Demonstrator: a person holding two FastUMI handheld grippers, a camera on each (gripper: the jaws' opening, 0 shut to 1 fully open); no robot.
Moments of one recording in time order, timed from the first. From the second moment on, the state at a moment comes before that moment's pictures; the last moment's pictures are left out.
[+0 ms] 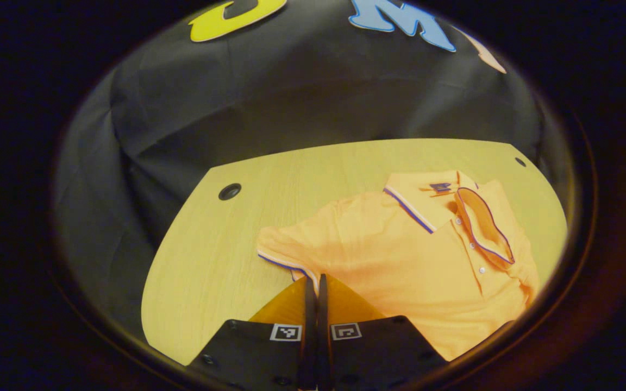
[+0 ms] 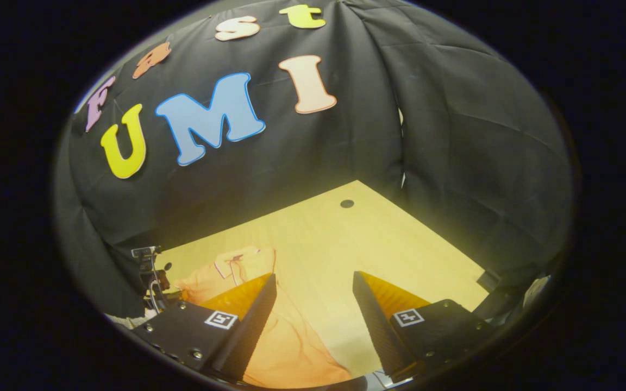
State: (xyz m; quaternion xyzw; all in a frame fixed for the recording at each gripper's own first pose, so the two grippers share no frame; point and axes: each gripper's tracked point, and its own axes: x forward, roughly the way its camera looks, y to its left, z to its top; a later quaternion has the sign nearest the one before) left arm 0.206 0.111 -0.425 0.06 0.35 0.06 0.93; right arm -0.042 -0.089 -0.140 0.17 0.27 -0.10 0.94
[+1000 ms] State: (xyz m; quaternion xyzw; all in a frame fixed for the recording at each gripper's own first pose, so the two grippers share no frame) left arm 0.228 -0.087 -0.433 0.10 0.35 -0.11 0.93; right arm -0.077 -0.130 -0.154 0.18 0.29 -0.15 0.93
